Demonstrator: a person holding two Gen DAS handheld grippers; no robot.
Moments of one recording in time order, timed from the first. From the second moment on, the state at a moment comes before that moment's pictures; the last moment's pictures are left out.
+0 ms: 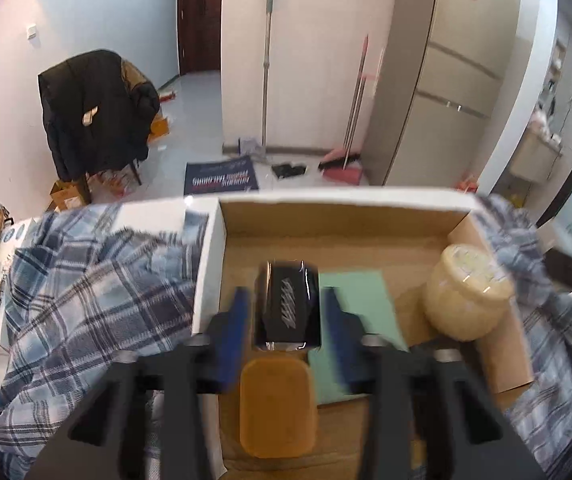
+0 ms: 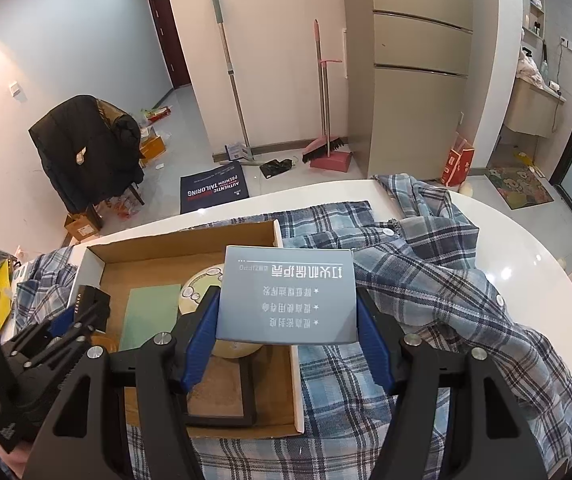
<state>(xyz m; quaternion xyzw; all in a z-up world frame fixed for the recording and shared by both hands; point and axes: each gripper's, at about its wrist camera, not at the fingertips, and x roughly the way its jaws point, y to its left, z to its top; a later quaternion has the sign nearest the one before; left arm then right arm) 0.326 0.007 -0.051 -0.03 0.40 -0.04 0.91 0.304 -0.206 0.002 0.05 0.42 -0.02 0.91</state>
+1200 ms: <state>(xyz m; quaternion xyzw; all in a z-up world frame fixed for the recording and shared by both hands) 0.286 0.111 0.010 -0.20 0.27 0.04 0.94 0.344 -0.088 -0.040 0.05 0.50 0.08 0.86</state>
